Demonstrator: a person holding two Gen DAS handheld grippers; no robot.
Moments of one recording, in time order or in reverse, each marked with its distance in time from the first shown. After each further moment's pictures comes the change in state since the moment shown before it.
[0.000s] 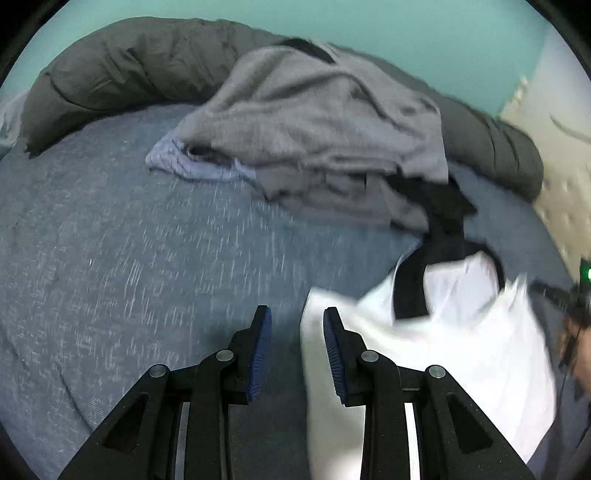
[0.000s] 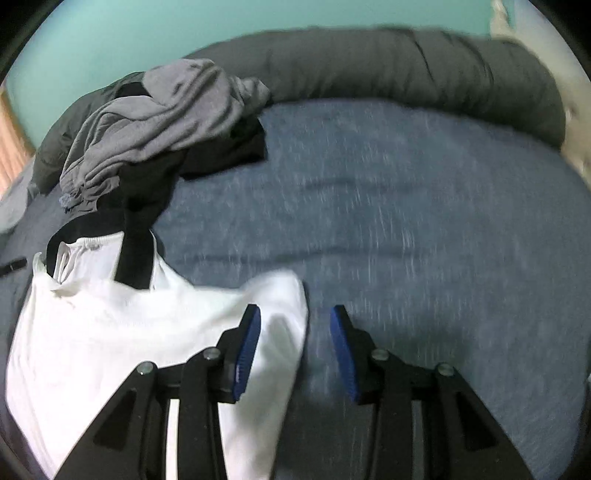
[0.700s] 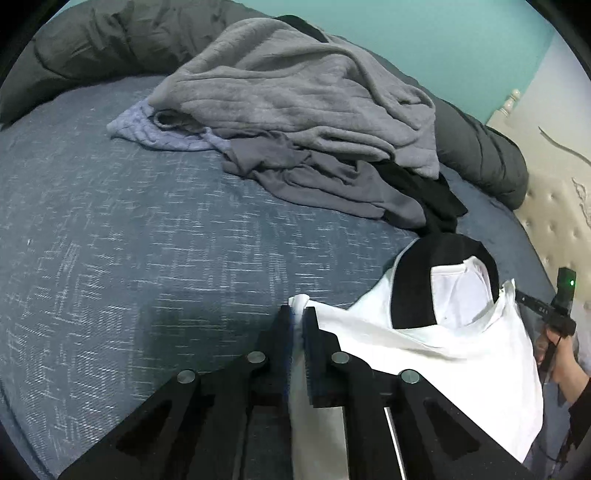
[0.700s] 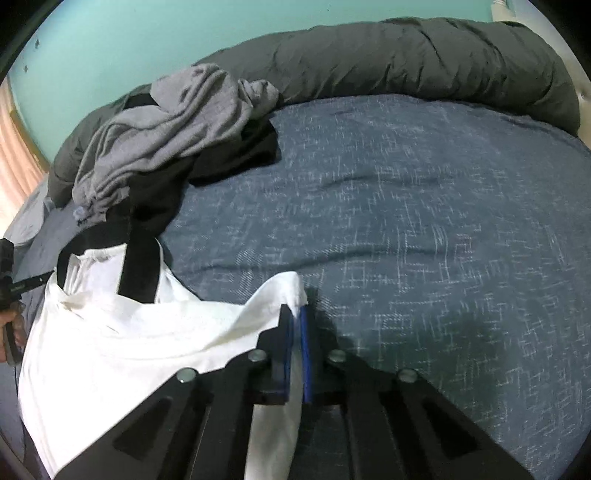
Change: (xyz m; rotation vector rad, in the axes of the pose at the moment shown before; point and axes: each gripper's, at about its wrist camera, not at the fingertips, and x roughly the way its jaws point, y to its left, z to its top) left arm 0.040 -0.004 -0.001 -0.053 -0.012 -0.147; right arm 0.013 0.003 0.005 0.006 -0.059 0.099
